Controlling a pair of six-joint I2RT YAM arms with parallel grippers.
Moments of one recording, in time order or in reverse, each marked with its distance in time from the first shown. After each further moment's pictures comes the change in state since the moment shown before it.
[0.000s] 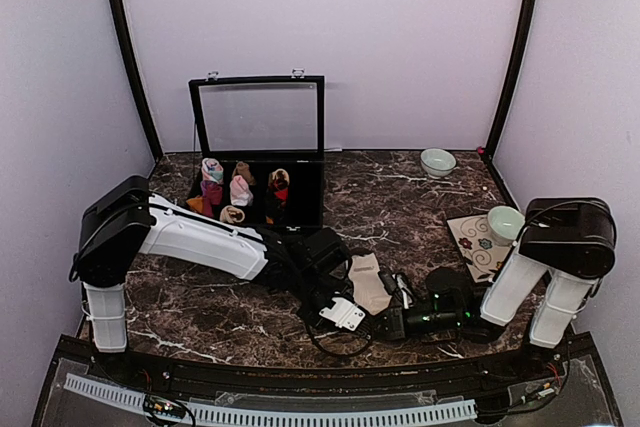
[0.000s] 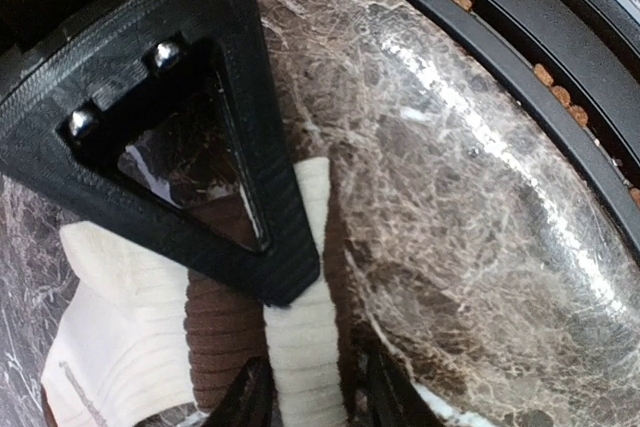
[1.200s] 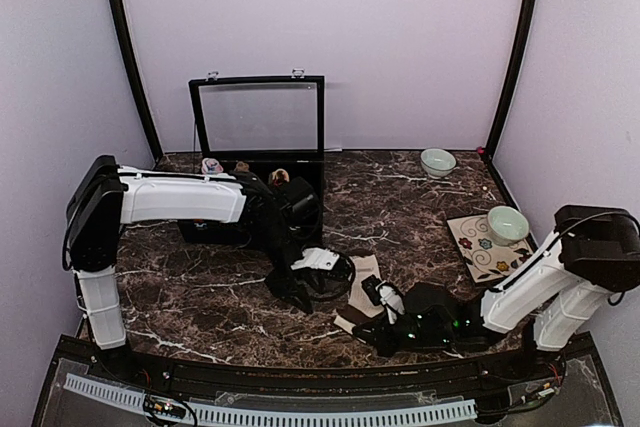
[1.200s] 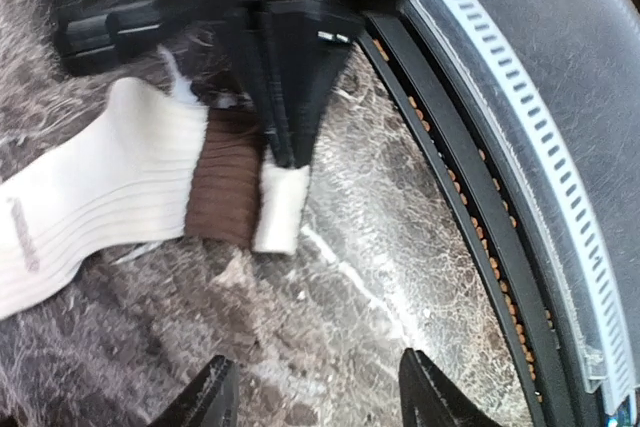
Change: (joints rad) left arm 0.238 -0.045 0.212 -0.564 0.344 -0.138; right arm 0.254 -0.177 0.124 -0.399 0.445 -0.294
